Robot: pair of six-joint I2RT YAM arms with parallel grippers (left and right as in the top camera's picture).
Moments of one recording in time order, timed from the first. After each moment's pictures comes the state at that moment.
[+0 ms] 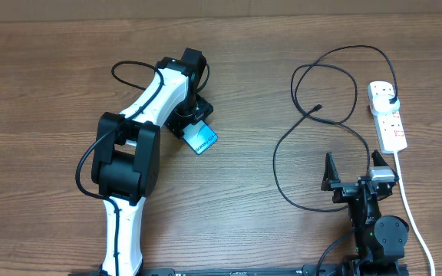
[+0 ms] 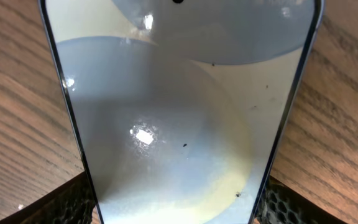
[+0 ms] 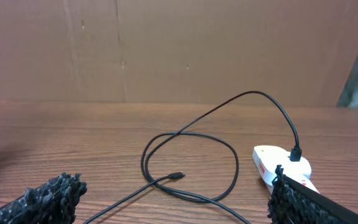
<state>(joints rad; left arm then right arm) -0.31 2.27 1.76 -1.08 0.03 -1.06 0.01 0.01 0.02 -0.03 -0.02 -0.01</state>
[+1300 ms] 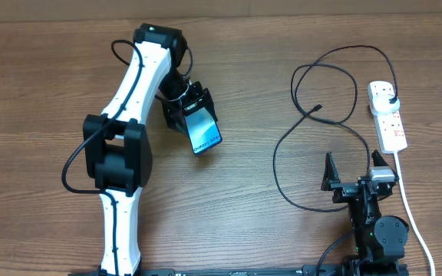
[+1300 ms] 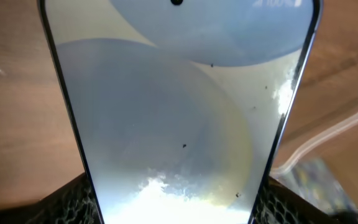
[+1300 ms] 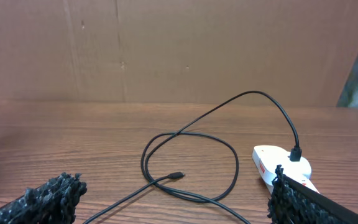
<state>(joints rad) -0.22 2.34 2.13 -1.68 0.55 -0.47 0.01 0.01 0.02 -0.03 -0.02 -0.01</state>
